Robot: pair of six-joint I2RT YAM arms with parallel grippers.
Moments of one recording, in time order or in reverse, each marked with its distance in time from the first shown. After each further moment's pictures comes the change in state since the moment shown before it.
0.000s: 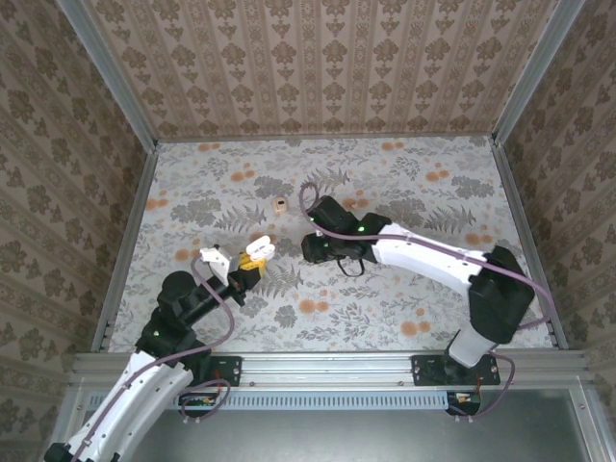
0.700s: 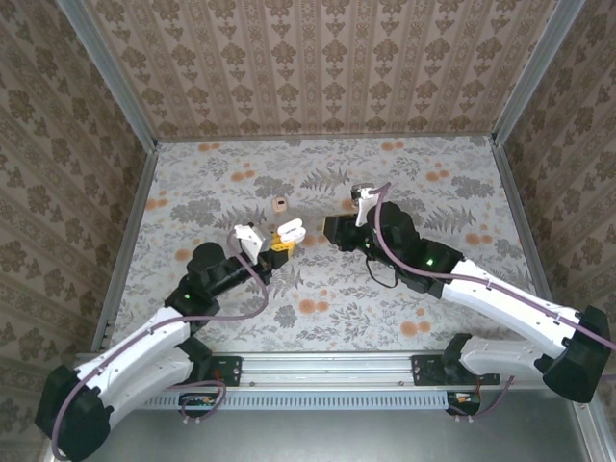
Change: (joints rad) left arm -0.142 0.513 0.117 0.407 -0.018 0.098; right arm 0.000 -0.464 -0.298 0.410 0.126 0.040
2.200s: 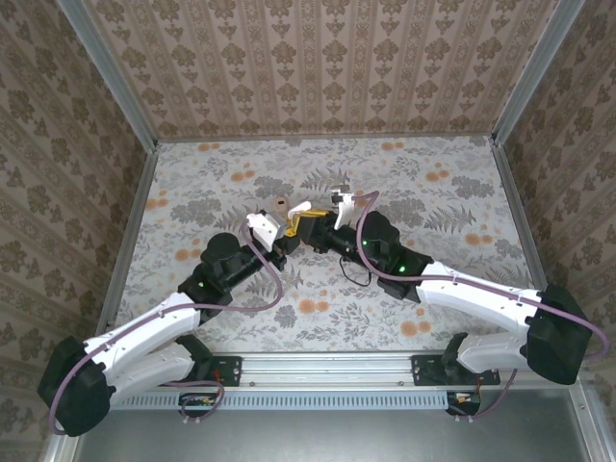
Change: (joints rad) left arm -0.101 0.129 0.103 0.071 -0.201 0.042; right arm 0.064 0.143 -0.103 0.520 -0.112 0.017
